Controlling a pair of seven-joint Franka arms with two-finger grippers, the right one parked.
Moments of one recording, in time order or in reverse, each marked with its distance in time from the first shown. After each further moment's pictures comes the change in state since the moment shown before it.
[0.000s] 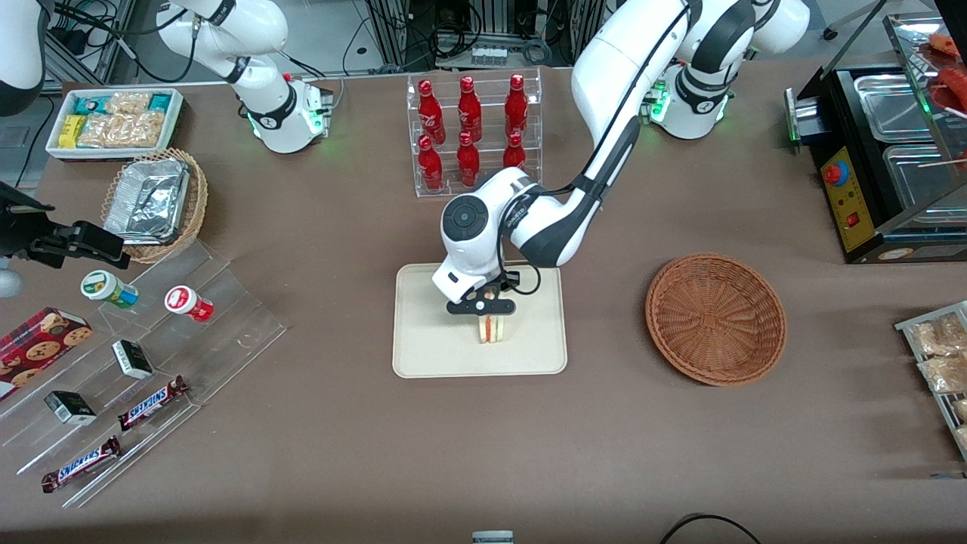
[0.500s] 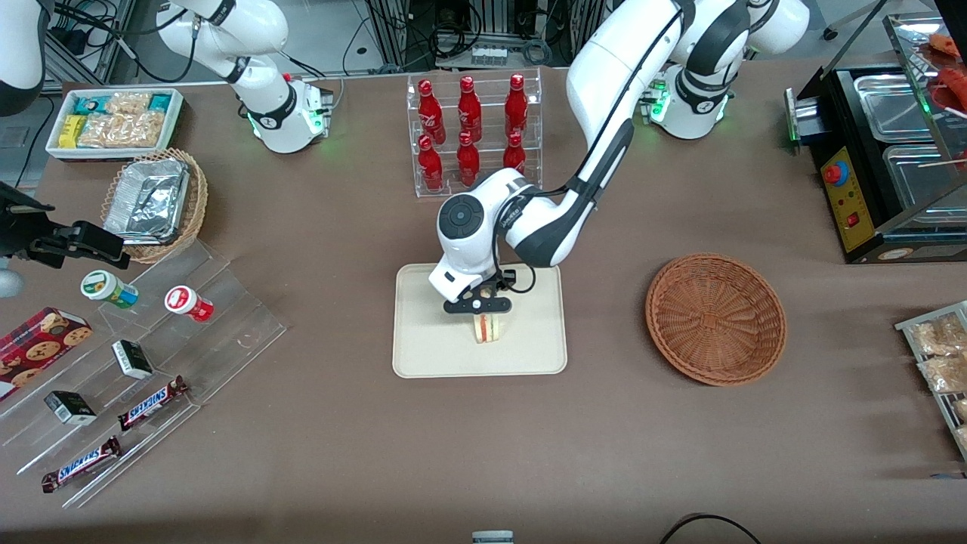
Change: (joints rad) arm -0.011 0.014 0.003 0.006 0.000 0.026 -0.027
